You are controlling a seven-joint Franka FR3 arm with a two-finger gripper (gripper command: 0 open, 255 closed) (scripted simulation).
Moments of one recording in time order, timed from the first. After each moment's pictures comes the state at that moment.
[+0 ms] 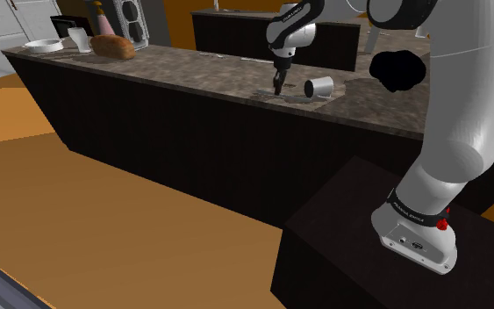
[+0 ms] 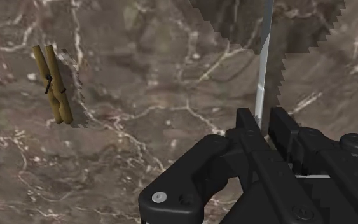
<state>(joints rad) -0.07 0.45 -0.24 -1.68 0.16 2.16 -0.77</state>
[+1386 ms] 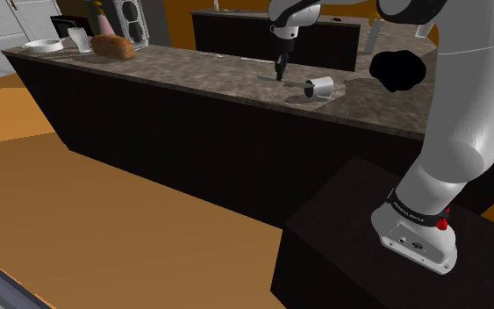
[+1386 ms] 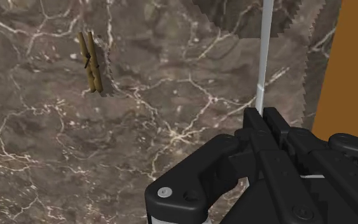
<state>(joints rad) -0.06 0.39 -0.25 -1.59 0.14 2.01 -0.75</state>
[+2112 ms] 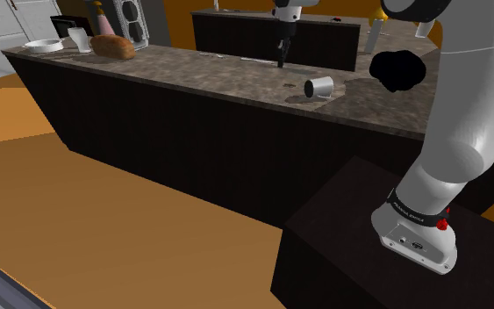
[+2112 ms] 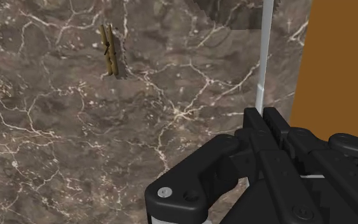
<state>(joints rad) -0.06 0.37 -0.26 -1.48 0.13 1.88 -0.74</state>
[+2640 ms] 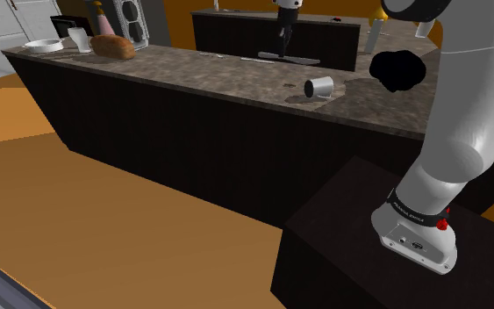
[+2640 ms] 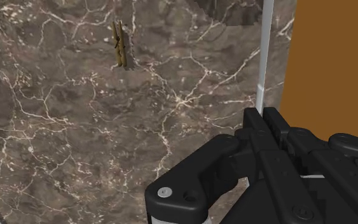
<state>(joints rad) -0.07 0.37 -0.26 -1.38 0.13 1.77 -0.74</state>
